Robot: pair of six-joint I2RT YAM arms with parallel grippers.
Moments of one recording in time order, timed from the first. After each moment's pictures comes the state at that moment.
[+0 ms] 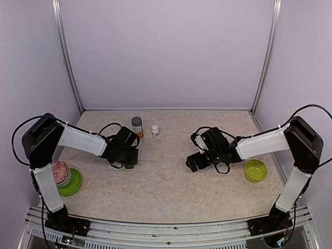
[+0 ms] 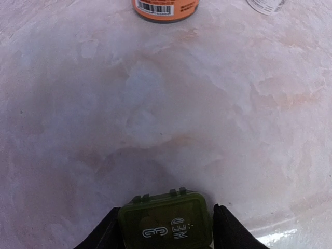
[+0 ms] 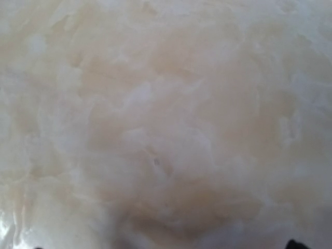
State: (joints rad) left arm -0.68 1.85 0.96 -0.09 -0.31 -0.45; right arm 0.75 1.73 0.90 -0.01 0.07 0.20
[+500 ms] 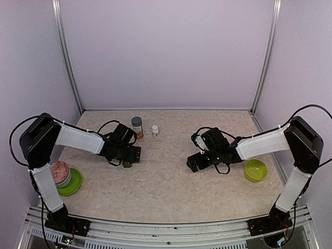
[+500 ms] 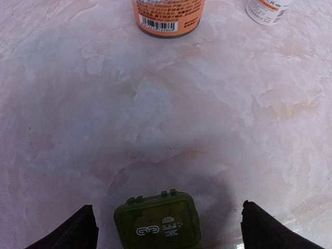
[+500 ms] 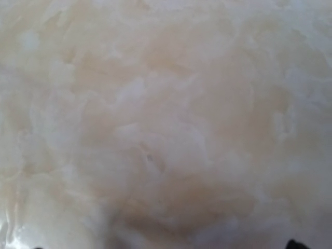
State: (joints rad) left arm -0.64 1.84 0.97 -0.08 -0.28 -0.39; right arm 0.75 1.73 0.89 -0.01 0.08 0.20
